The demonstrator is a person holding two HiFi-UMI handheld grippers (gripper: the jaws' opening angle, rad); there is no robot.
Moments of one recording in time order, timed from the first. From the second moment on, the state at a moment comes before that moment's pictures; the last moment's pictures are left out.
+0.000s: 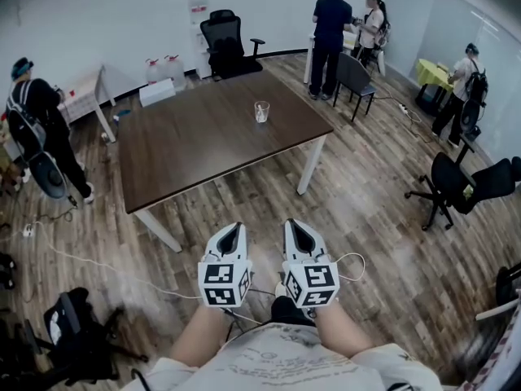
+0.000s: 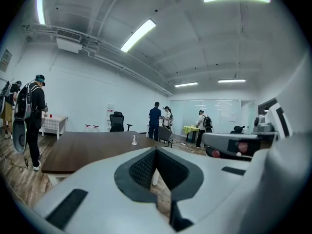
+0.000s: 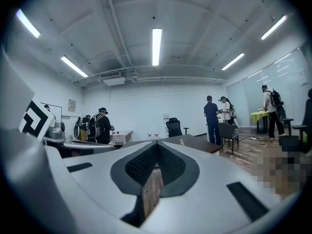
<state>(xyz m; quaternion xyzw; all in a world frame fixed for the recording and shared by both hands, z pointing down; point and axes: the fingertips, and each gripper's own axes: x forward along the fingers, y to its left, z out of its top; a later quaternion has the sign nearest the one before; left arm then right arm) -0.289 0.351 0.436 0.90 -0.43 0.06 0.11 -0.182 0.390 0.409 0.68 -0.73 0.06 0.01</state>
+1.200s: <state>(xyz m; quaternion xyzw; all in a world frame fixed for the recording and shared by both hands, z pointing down) -0.025 0.129 0.426 0.89 -0.43 0.10 0.08 0.074 0.167 0.411 0.67 -0.74 0.09 0.01</state>
